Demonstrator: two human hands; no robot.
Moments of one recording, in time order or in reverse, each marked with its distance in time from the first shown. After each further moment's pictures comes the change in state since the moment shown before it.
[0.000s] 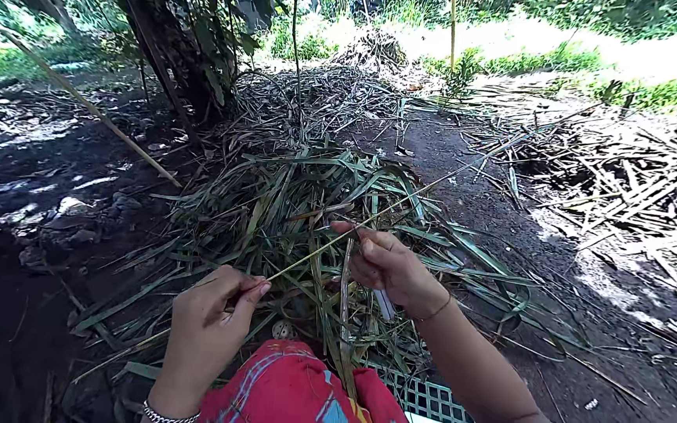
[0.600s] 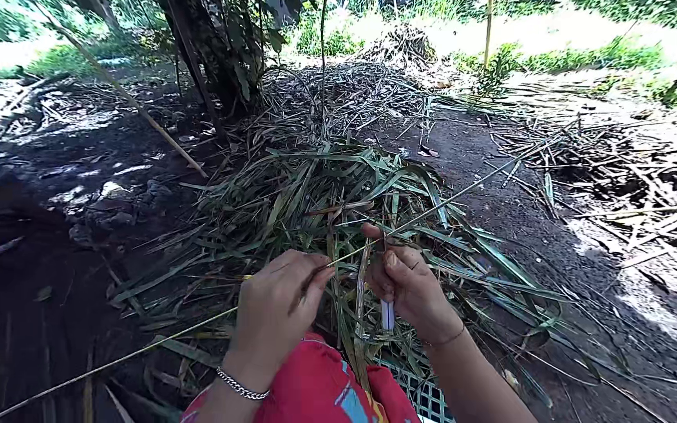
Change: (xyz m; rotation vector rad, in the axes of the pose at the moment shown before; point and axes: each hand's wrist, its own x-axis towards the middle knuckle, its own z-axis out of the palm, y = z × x) left_hand 0.006 0.038 0.027 0.159 0.013 0.077; right_hand -0.014 0.031 0.017 0.104 0.027 -0.176
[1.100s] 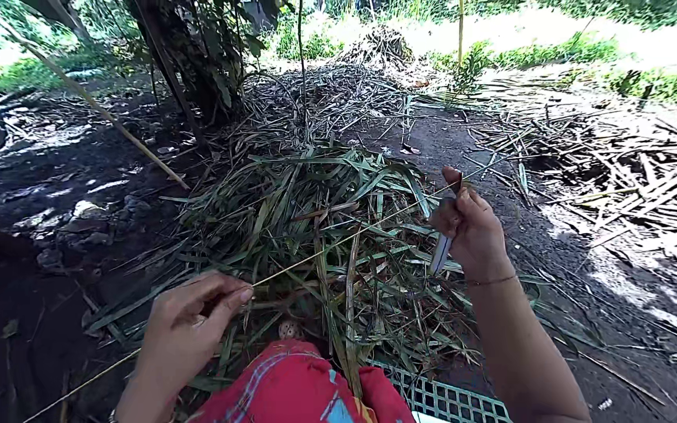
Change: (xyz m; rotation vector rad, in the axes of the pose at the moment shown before) left_hand -0.014 -0.064 -0.049 -0.276 -0.092 -0.107; right_hand 0.009 -0.077 -0.099 -0.321 0.363 -0.219
